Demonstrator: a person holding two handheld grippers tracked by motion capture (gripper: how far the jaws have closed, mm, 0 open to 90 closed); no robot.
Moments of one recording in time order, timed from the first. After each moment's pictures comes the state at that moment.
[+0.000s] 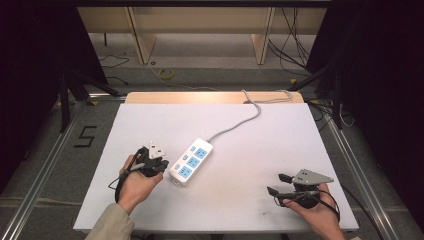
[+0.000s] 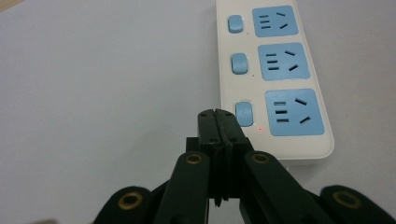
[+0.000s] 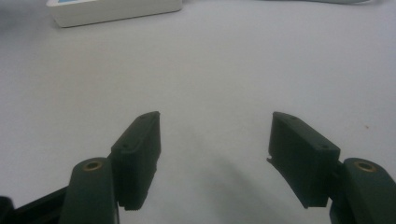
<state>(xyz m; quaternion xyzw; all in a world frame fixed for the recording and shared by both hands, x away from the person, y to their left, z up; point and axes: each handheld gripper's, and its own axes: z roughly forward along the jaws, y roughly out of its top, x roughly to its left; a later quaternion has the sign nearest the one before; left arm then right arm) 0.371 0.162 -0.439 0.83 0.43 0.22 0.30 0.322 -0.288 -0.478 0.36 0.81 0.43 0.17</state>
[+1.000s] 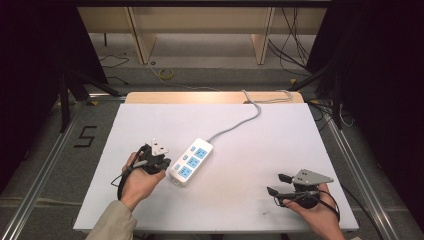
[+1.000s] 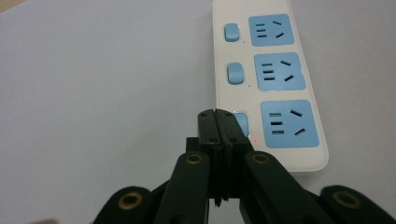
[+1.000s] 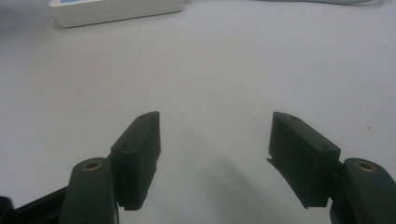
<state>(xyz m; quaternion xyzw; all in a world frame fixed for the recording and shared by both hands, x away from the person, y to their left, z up) 0.377 0.156 -0.435 0.83 0.43 0.21 0.30 0.321 -0.287 -0.478 0.36 0.81 0.43 0.17</state>
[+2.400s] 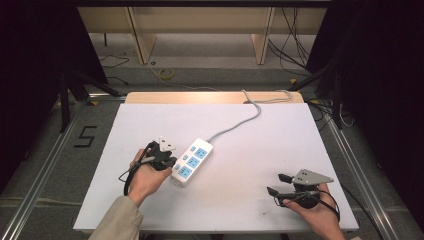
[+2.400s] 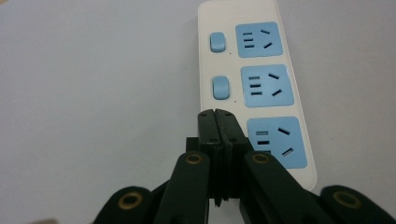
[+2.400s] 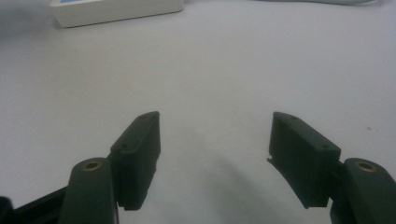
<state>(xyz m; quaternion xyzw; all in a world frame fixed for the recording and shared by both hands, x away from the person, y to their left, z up) 0.388 0.140 -0.435 0.84 0.42 0.20 0.29 0.321 -0.287 -0.478 0.35 0.81 0.43 0.17</state>
